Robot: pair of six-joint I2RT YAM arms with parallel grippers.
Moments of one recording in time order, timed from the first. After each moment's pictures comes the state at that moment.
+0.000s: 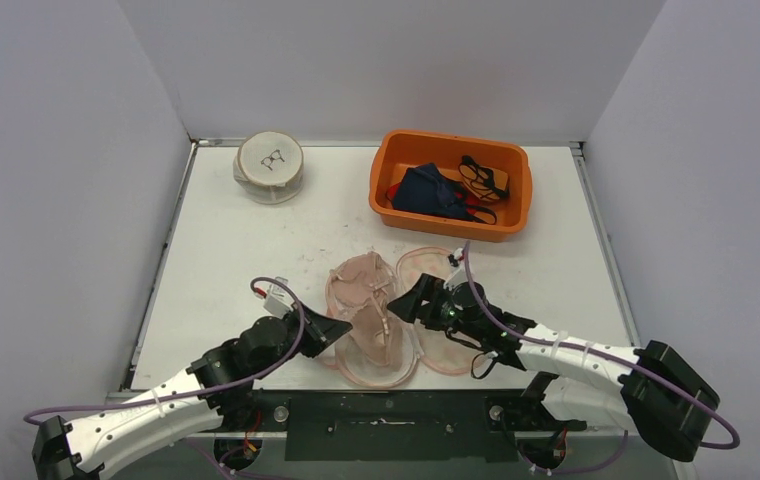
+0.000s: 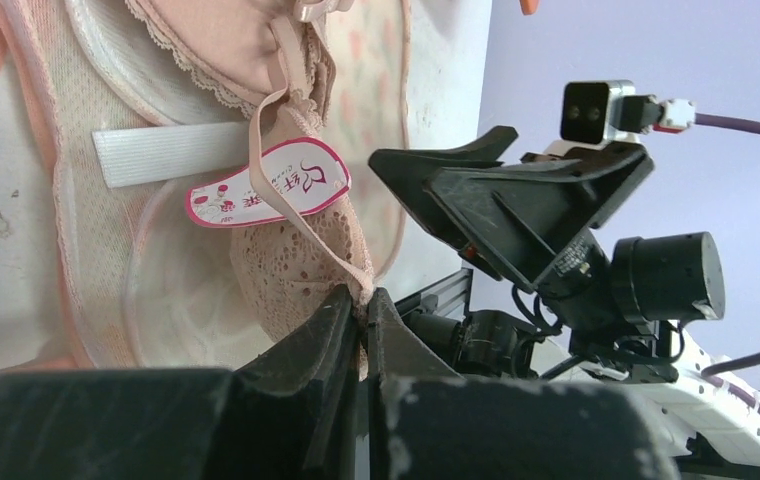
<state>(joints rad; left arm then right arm) -1.00 0.46 0.24 -0.16 -0.24 -1.42 0.85 1.05 0.34 0.28 -0.01 0.98</state>
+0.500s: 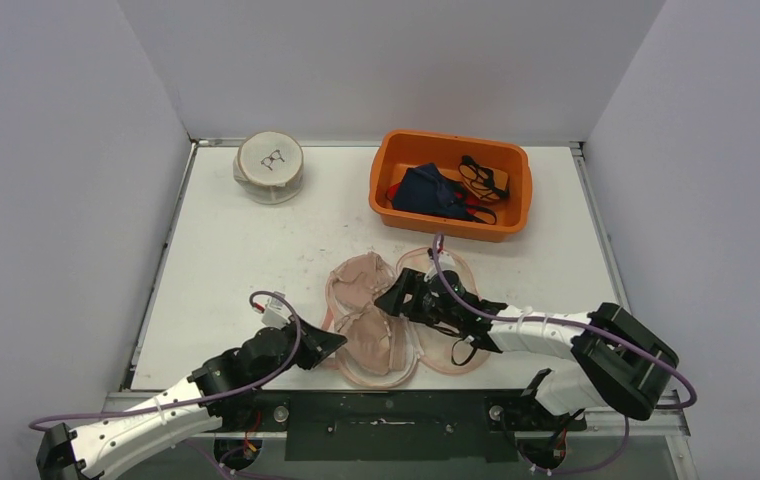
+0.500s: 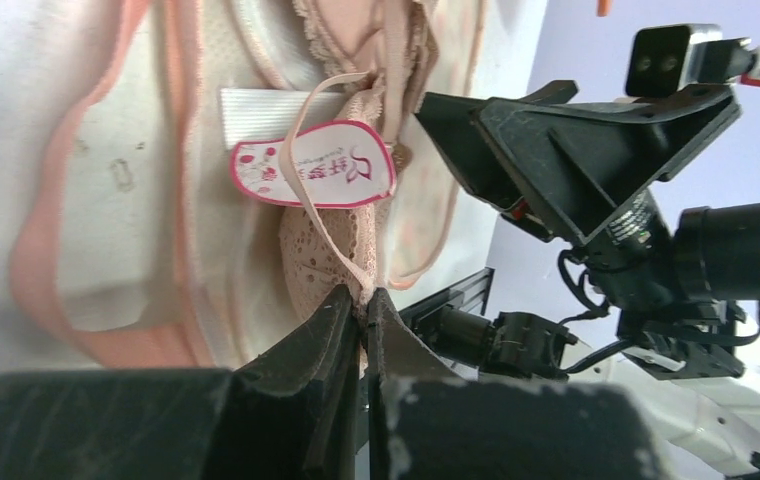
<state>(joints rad) -1.00 0.35 0.10 -0.18 -0.21 -1.52 0.85 1.34 0.45 0.36 -0.02 0.97</state>
